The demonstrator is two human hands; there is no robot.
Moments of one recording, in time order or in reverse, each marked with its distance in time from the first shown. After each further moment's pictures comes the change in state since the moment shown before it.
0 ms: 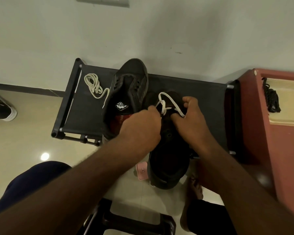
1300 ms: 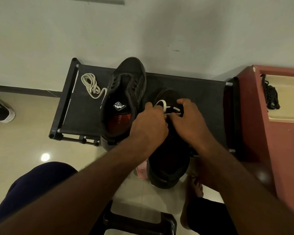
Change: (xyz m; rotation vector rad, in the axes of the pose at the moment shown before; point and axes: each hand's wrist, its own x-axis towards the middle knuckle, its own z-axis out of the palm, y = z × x) left_hand 0.026 0.004 0.032 -0.121 0.222 0.053; right_hand 0.002 0.001 0.002 -0.146 -0.015 -0.024
